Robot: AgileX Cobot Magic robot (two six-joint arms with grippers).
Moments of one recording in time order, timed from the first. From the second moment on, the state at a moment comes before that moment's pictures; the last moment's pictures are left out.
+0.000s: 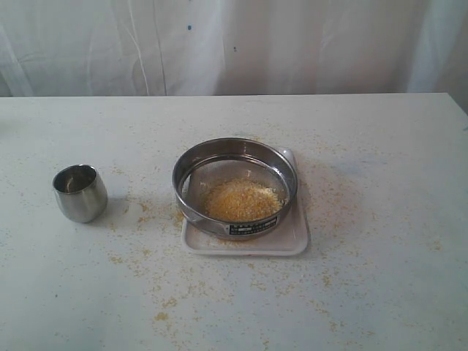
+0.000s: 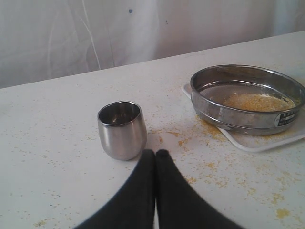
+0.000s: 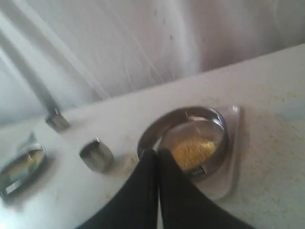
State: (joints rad) left arm -0.21 0.01 0.02 -0.10 0.19 0.14; right arm 0.42 0.30 -0.51 0.16 0.51 0.31
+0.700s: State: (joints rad) left arm -0.21 0.01 0.02 -0.10 0.19 0.14; right arm 0.44 1.80 -1.46 0.06 0.88 -0.17
